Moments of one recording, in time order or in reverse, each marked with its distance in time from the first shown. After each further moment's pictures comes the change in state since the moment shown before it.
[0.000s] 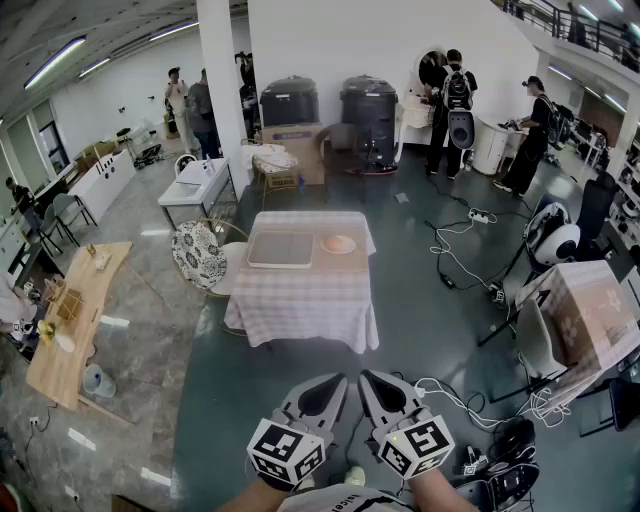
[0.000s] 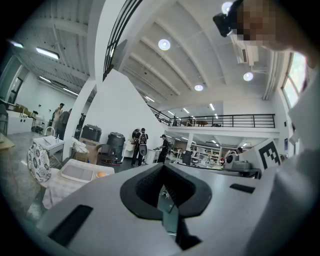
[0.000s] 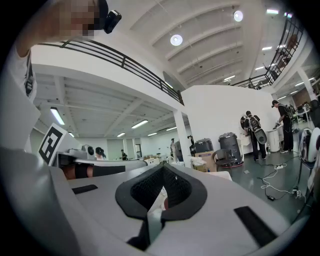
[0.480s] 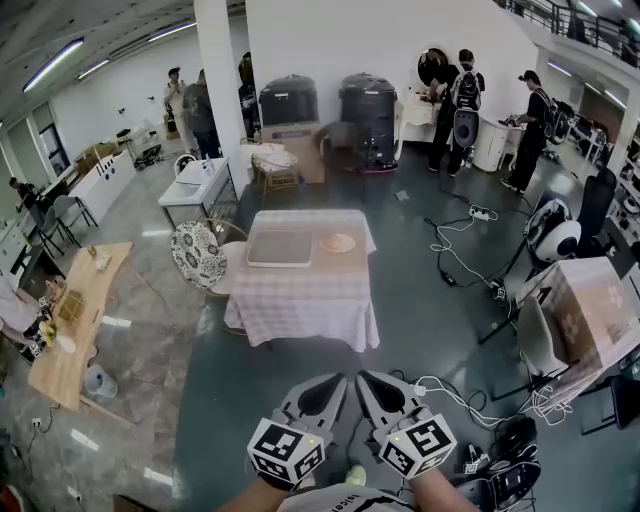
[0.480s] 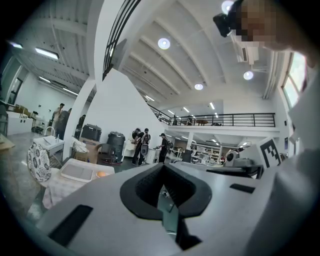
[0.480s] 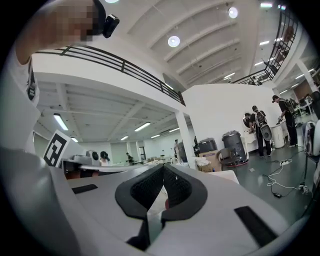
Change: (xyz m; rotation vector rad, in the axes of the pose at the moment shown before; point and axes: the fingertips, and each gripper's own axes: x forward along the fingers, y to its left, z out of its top) left arm 0.009 -0.002 -0.005 0.005 0.007 0.002; right arm -0.002 -0.003 0.002 0.034 -0.018 0.046
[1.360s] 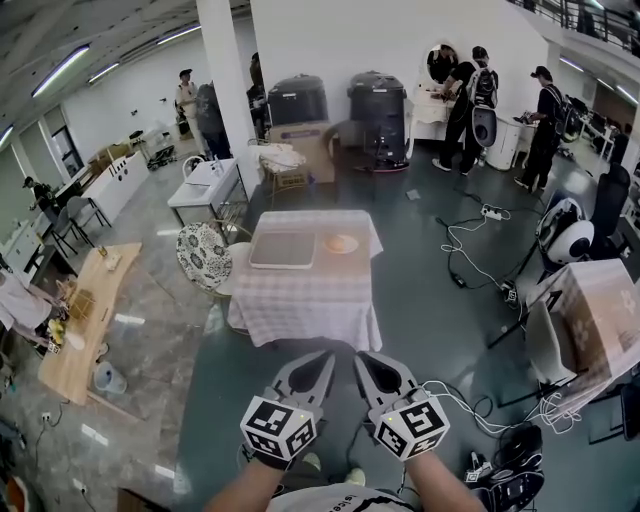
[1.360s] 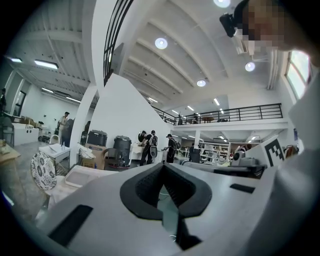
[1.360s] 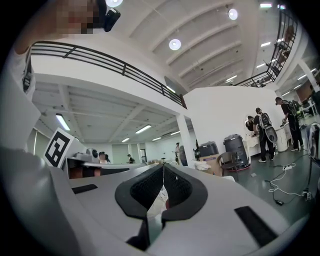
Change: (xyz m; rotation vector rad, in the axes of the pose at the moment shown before) left arm 0.056 0.021 0.008 0.055 -0.011 0.089; right arm 0.017 -0.062 0.011 -0.018 -0.040 0.027
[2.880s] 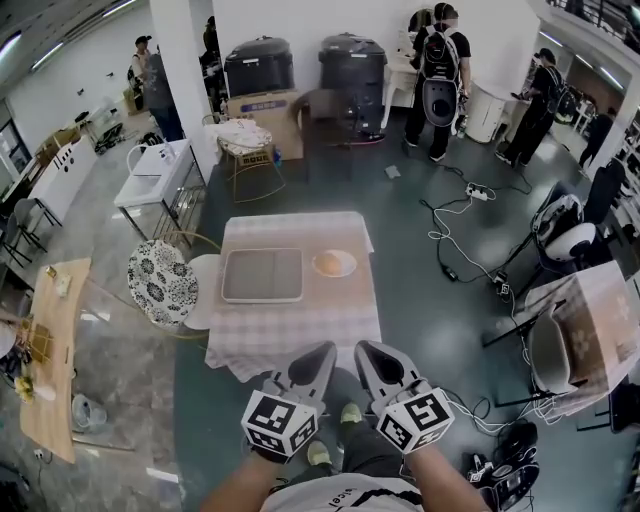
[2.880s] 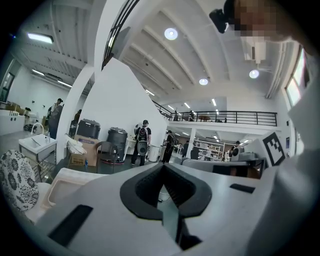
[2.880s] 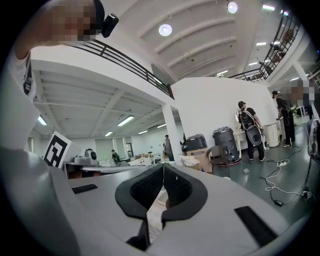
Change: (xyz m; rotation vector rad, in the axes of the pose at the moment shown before) left arm 0.191 0.237 0.013 -0.052 0.069 -0.124; right arm 0.266 -0.136 -0.028 0.030 0.090 -0.152
